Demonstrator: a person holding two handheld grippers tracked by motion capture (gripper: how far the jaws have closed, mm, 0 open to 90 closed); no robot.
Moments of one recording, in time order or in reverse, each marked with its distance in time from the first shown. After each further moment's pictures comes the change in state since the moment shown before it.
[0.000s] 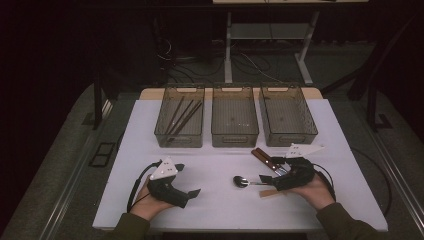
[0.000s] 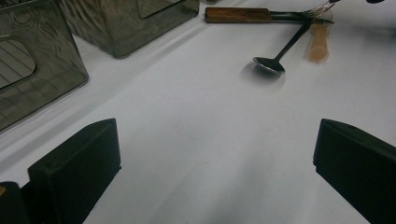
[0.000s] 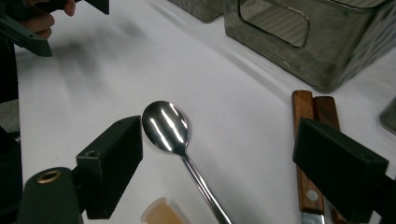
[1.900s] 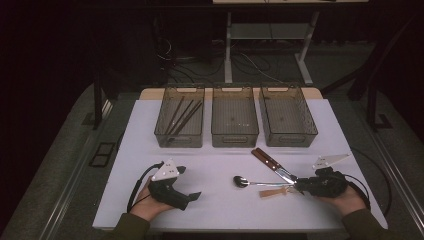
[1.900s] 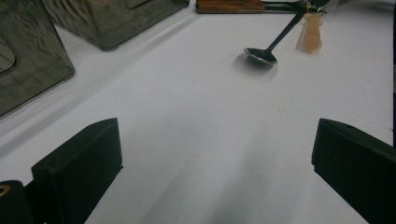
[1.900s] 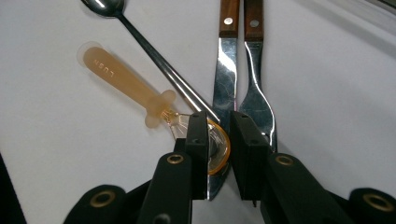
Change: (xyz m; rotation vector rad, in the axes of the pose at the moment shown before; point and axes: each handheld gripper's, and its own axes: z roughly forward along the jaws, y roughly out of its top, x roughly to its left) left arm -0.003 -0.002 0.002 0.026 -0.024 0.008; right arm -0.030 -0.054 -0.056 0.241 -0.111 0.070
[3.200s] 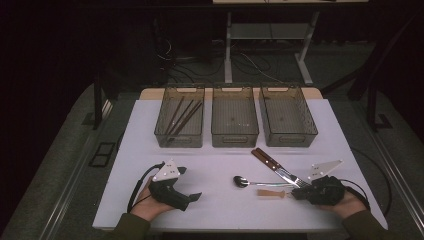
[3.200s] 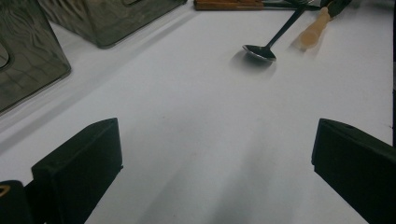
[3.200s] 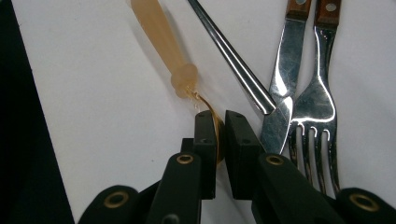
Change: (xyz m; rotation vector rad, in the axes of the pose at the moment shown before) left arm -0.001 0.000 0.001 0.011 -0.004 0.005; right arm 0.014 -0.005 0.004 0.068 0.094 -0.169
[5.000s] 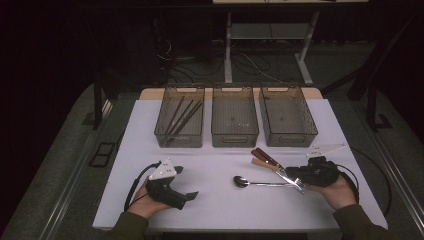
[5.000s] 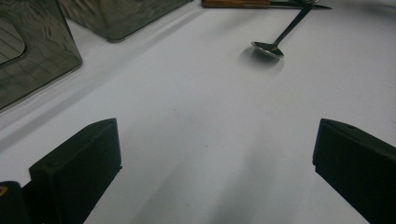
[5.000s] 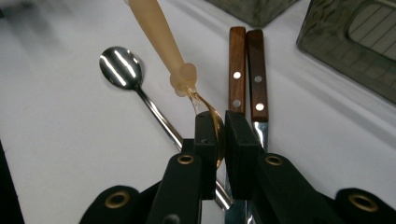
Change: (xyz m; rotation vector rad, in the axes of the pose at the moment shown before) left arm 0.008 -0.005 -0.004 -0.003 0.000 -0.015; right arm -0.011 0.041 -0.009 -0.180 -0.095 0.165
